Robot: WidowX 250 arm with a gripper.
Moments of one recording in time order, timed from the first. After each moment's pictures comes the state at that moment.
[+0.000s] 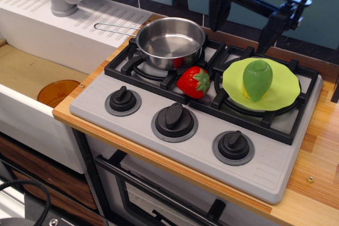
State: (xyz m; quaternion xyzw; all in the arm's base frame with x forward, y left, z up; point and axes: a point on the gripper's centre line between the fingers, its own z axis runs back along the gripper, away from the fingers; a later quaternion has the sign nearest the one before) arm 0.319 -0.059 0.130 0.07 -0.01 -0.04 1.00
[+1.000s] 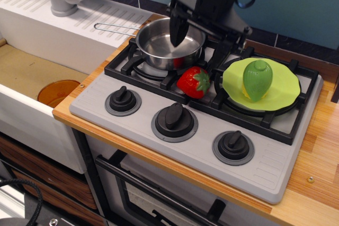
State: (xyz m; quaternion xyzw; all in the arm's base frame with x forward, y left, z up) arm 0.322 -0.013 0.085 0.10 -0.06 -0.01 0.99
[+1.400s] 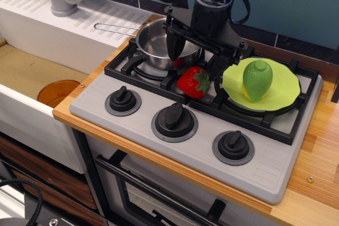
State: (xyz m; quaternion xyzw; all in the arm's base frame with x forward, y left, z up) arm 0.316 -0.012 0.073 0.10 -0.09 0.01 0.99
